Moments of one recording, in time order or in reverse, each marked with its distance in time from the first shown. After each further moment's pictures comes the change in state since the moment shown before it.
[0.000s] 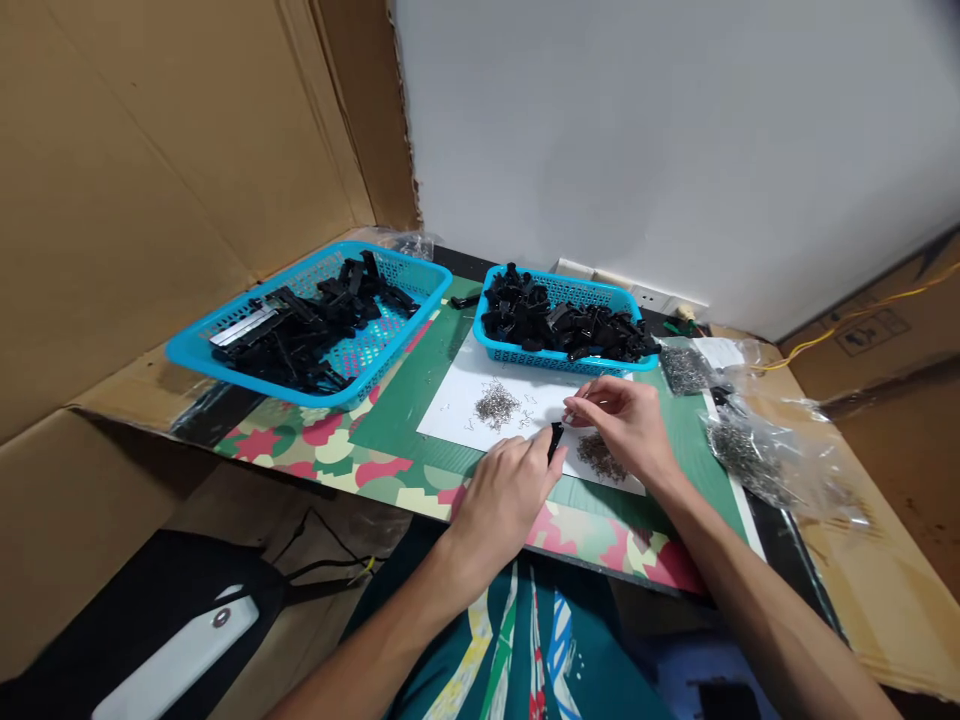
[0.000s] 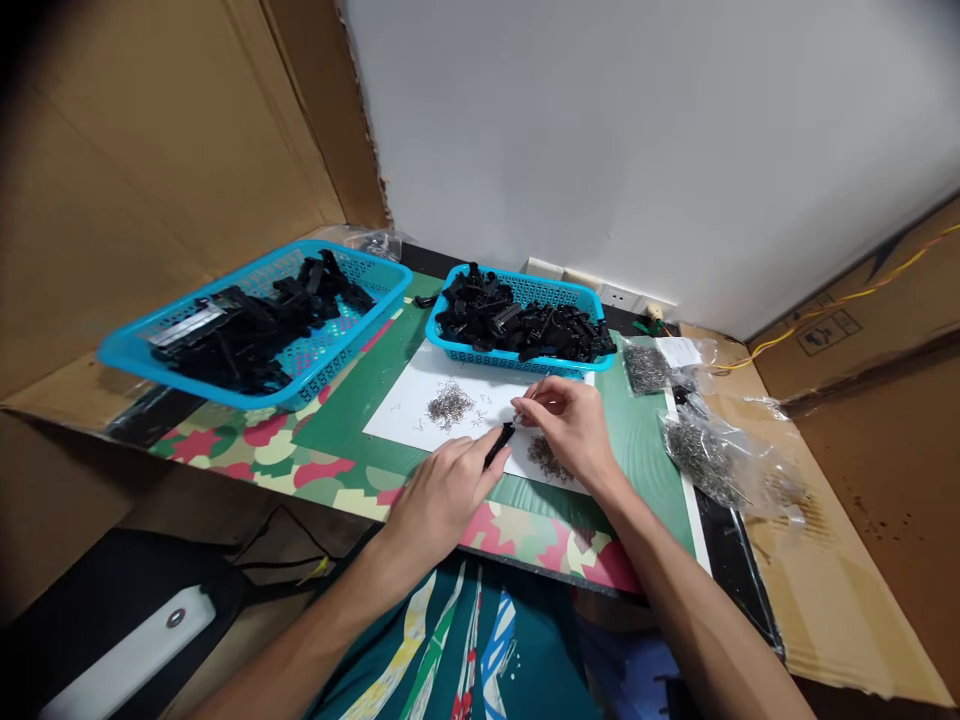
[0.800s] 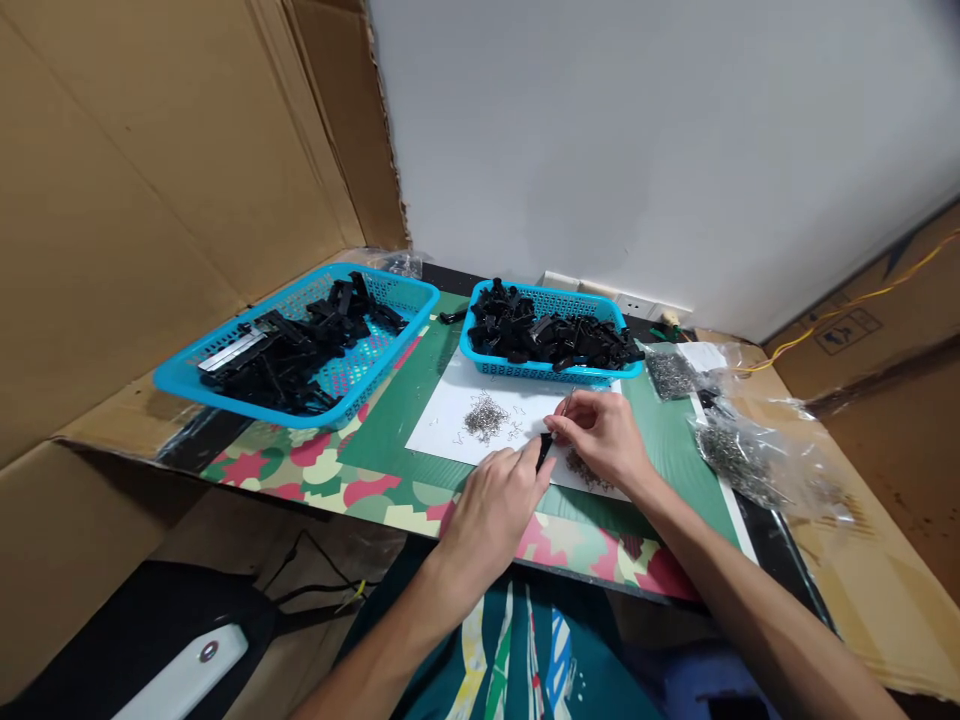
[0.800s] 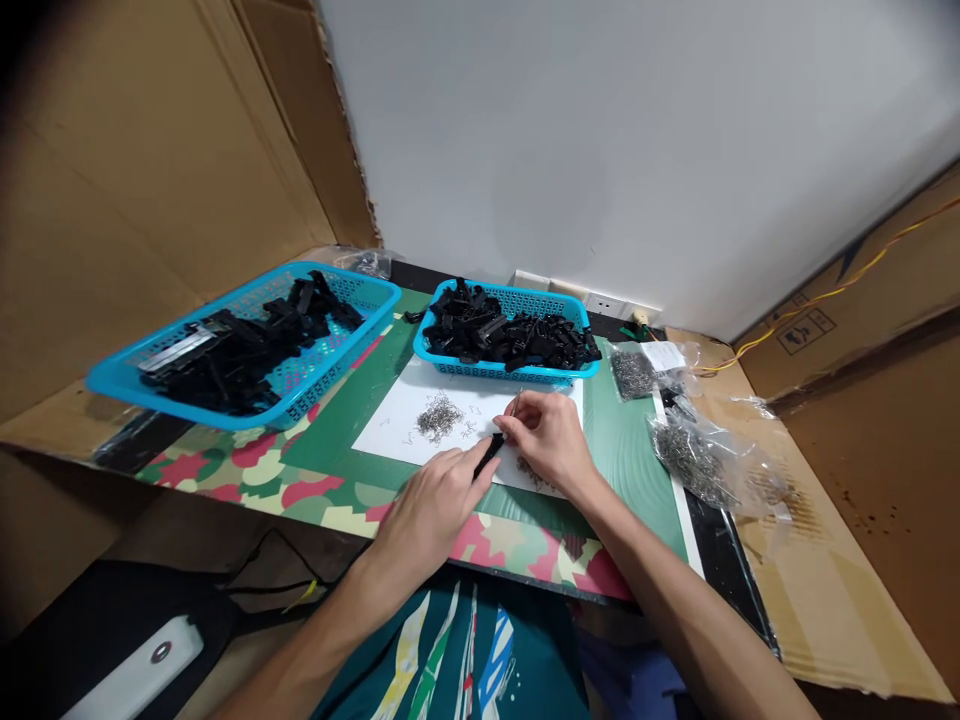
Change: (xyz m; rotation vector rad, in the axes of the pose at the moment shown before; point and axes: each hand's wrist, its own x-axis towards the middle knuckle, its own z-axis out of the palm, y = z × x) left_hand 0.000 0.001 -0.003 0.041 -0.020 0.017; right_hand 0.005 0.005 0.006 -0.183 -0.067 -0.030
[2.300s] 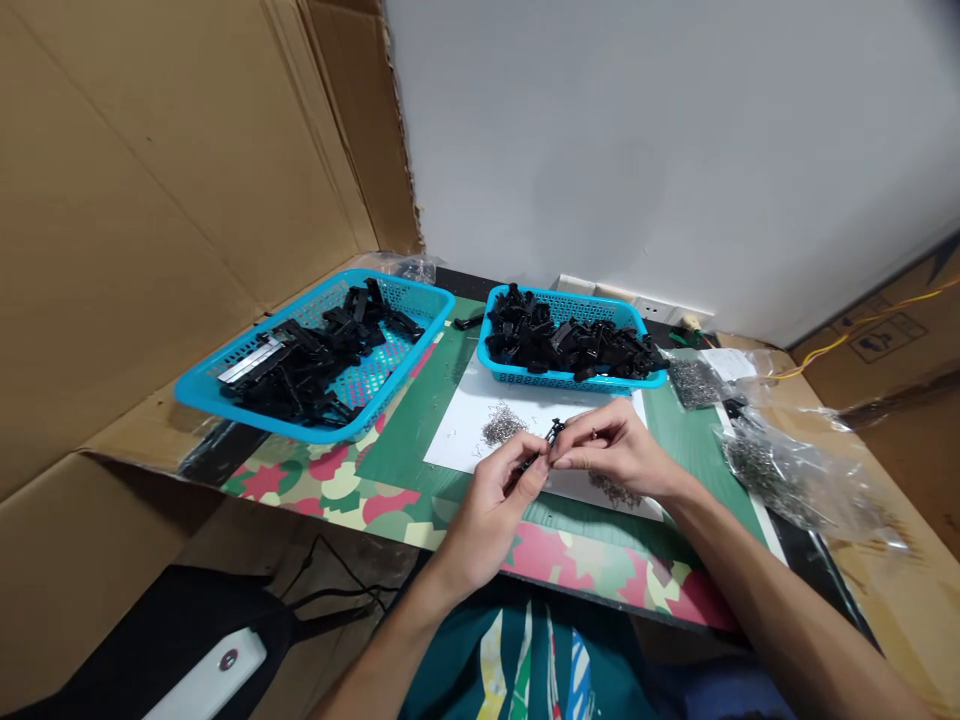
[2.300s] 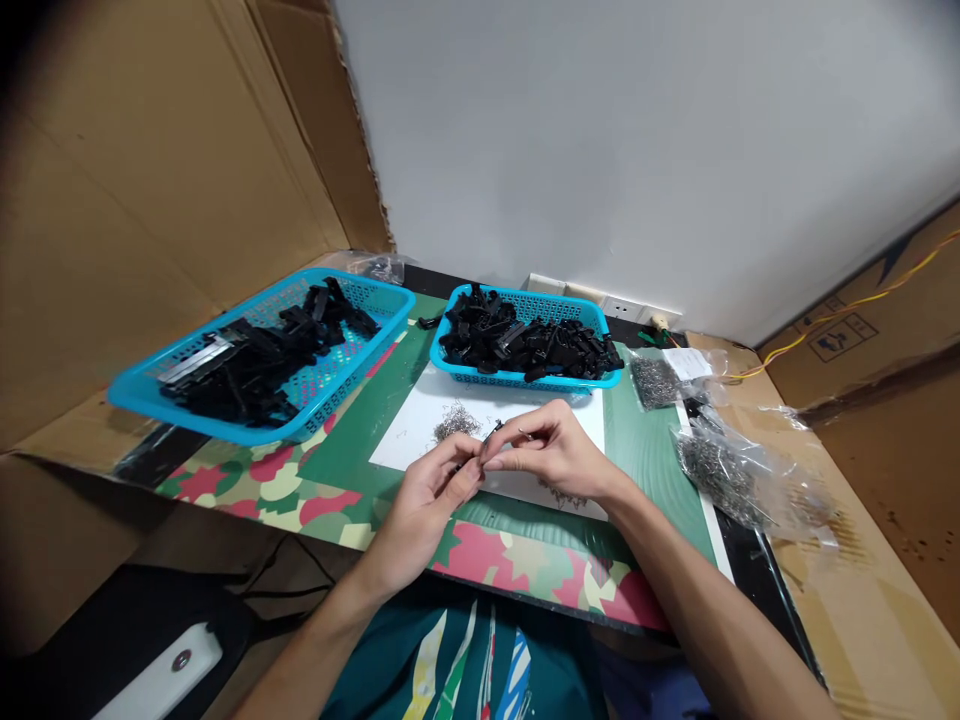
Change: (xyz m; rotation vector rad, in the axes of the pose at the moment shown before) left_hand -0.005 -0.033 -0.010 -1.328 0.040 -0.035; right_hand 0.010 -0.020 -0.002 0.347 -0.402 -0.021
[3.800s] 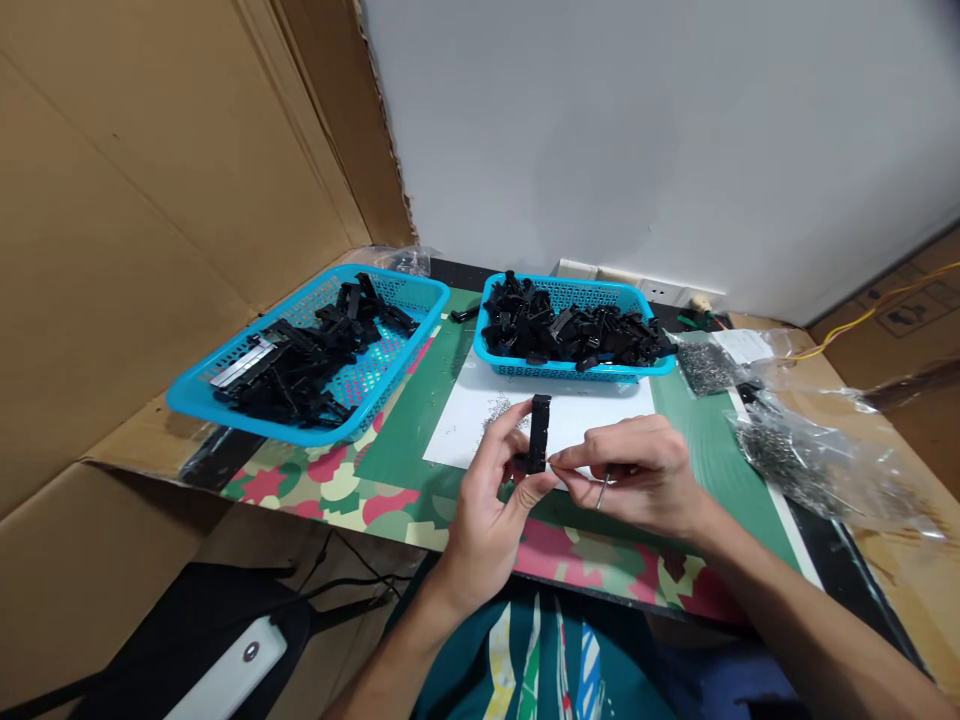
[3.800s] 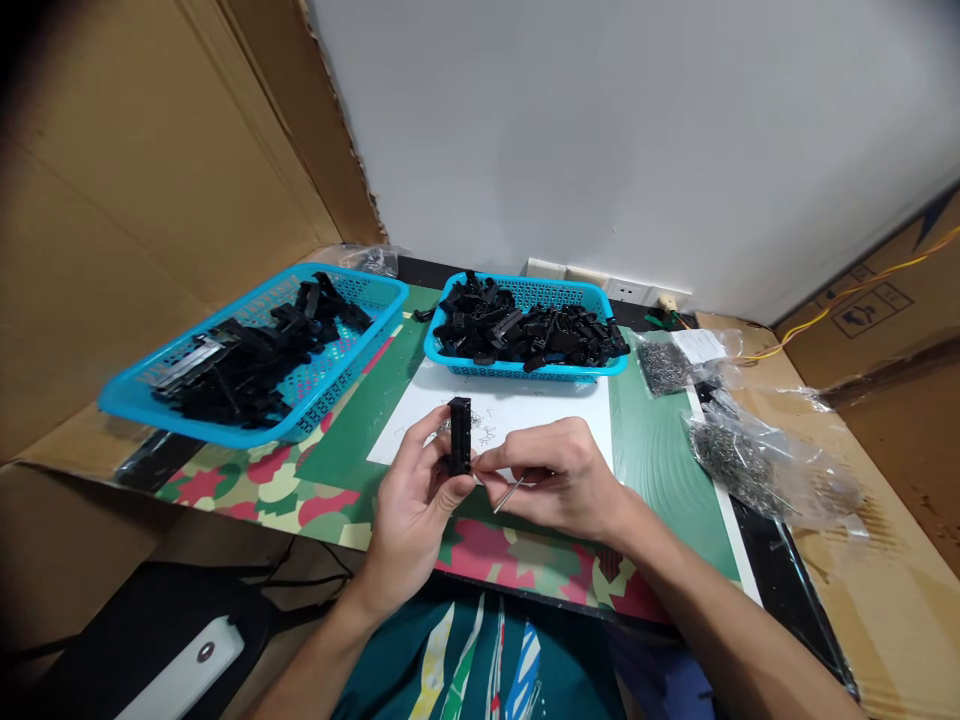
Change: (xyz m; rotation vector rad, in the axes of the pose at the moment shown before) left_hand -0.009 -0.010 0.004 0.126 0.205 0.114; right_hand -0.023 -0.017 0.019 -0.531 0.178 -0.522
